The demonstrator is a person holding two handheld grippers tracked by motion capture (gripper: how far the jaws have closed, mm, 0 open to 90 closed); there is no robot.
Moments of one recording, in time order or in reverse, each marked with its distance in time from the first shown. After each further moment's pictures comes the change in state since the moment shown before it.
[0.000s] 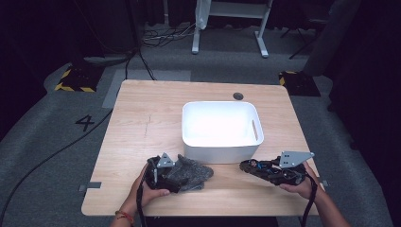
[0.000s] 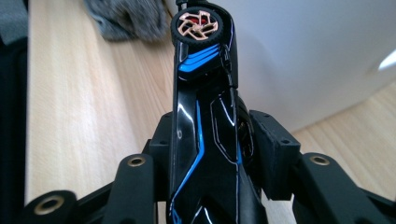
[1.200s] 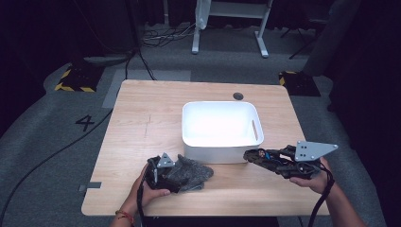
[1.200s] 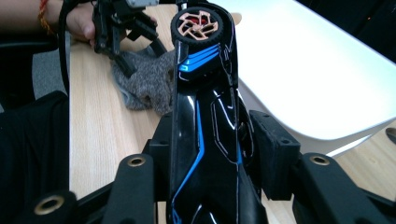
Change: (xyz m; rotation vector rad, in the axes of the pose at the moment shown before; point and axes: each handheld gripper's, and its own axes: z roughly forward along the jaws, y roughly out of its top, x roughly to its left) left arm 0.000 0.000 0.000 0.000 0.000 -0.003; right arm 0.007 0.059 -0.052 -0.131 -0.020 -0.073
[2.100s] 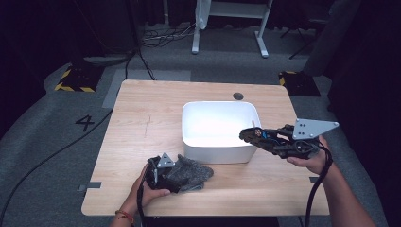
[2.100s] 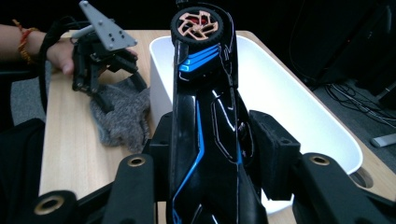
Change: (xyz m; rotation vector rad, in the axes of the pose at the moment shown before) left arm 0.000 0.000 0.000 0.000 0.003 0.002; right arm -0.028 0.054 0.002 -0.029 -0.037 -0.046
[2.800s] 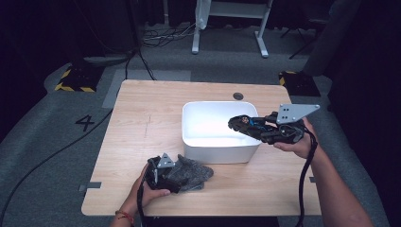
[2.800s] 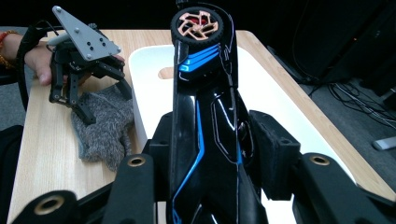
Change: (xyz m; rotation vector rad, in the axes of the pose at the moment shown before) left arm -0.001 0.000 0.000 -0.002 0.004 0.002; right arm -0.024 0.026 0.033 0.035 0.024 -0.020
